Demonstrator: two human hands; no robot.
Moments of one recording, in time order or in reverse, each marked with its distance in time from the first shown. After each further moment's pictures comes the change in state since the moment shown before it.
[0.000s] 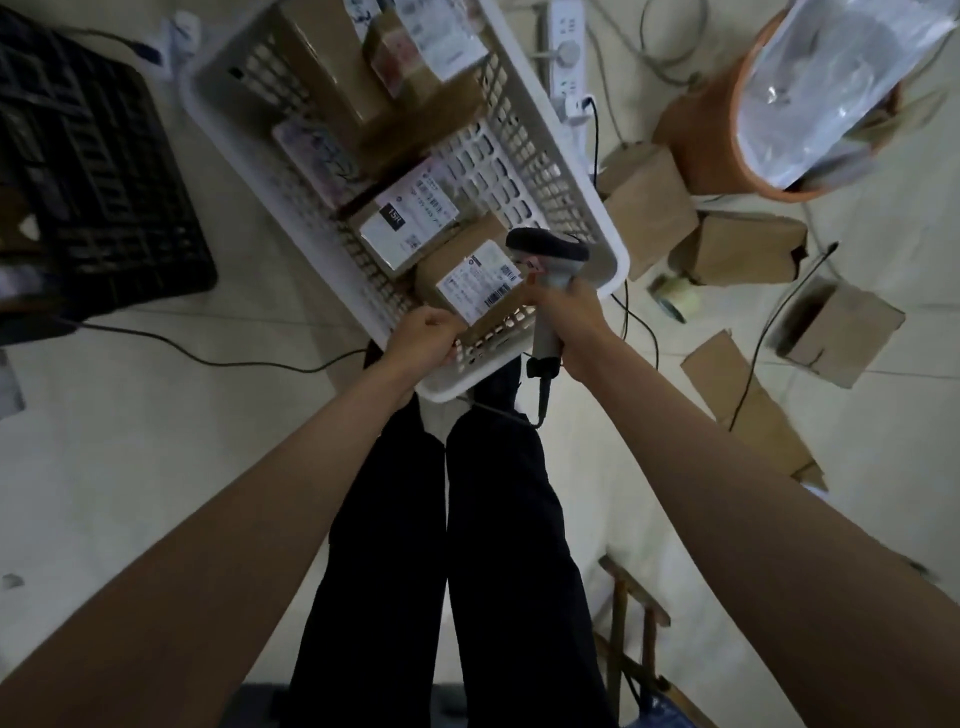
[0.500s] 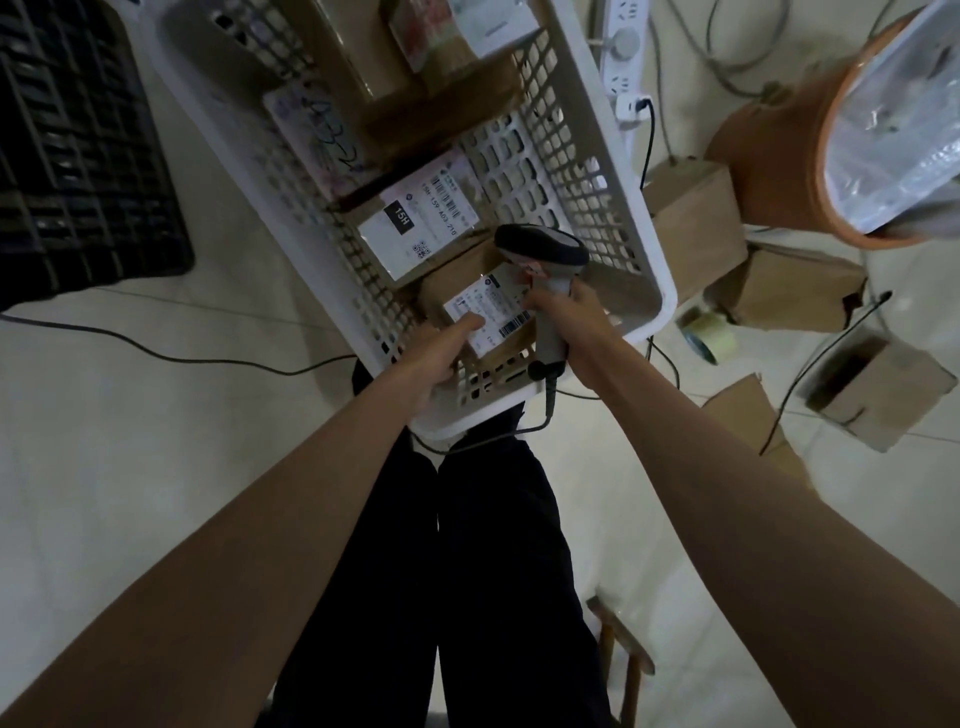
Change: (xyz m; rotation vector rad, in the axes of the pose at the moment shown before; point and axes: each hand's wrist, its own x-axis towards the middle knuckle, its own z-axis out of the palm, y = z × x) left_hand 0.089 -0.014 0.017 -0.222 -0.040 -0.224; right_hand 0.088 0.008 0.024 -0.024 -0.179 -0.002
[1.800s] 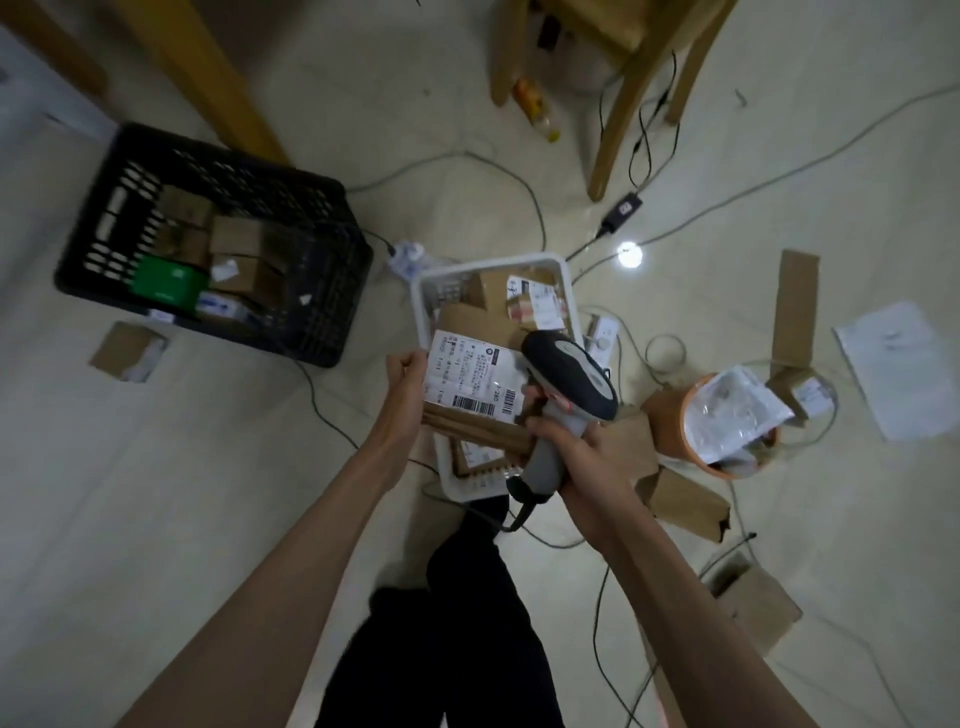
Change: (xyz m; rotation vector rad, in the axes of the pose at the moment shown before) left_hand -0.348 -0.020 -0.093 -0.504 0.223 0.710; right_hand -0.387 -0.109 0.004 0.111 -0.351 -0.374
